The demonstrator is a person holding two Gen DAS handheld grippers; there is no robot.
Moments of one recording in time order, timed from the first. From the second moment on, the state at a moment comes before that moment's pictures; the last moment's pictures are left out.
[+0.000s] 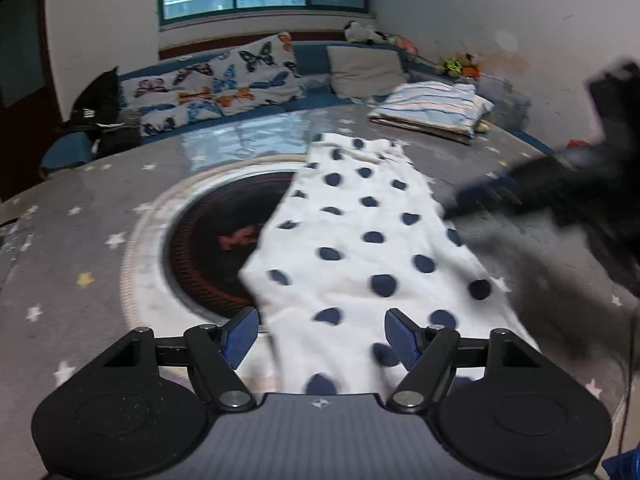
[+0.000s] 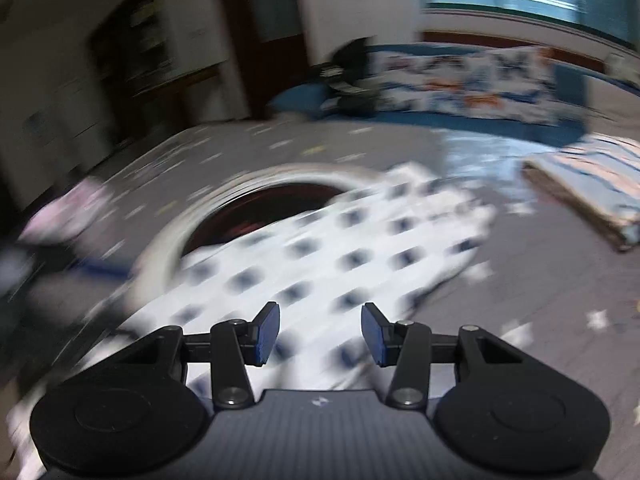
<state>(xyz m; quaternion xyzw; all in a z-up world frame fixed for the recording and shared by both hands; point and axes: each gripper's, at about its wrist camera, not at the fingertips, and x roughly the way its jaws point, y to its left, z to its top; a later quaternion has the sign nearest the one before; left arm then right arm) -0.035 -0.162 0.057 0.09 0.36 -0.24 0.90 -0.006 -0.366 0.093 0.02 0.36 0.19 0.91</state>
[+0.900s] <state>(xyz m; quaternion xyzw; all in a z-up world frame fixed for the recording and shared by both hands) -0.019 -0.185 0.036 0.09 0.40 -0.26 0.88 0.134 -0.404 0.047 0.10 0.35 0.06 0.93</state>
